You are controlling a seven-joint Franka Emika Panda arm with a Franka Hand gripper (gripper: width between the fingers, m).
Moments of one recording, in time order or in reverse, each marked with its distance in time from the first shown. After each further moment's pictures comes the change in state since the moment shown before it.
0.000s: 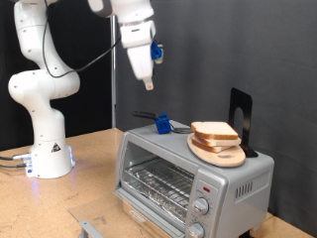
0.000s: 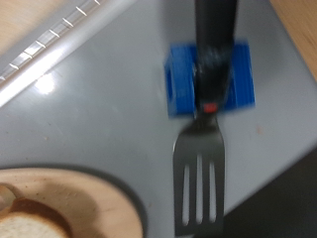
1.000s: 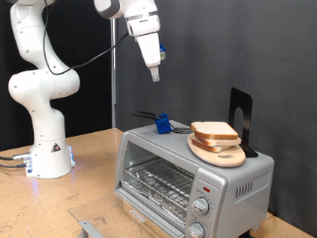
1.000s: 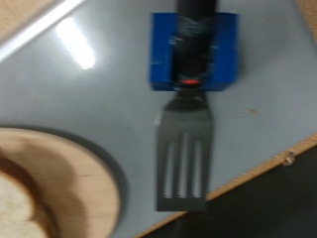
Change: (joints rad) arm 0.006 -0.131 0.086 -0.165 0.016 0.182 0.018
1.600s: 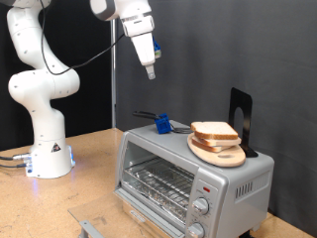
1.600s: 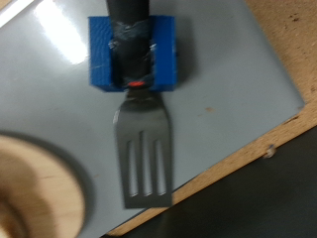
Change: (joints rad) arm -0.002 -0.077 0.031 -0.073 0.036 0.029 0.038
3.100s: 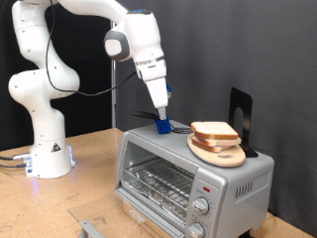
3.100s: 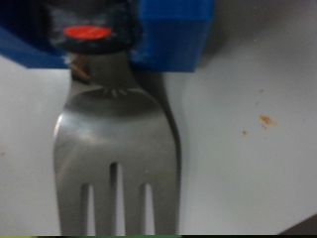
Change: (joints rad) arm 0.016 0.201 0.086 -0.138 0.007 0.320 -0.017
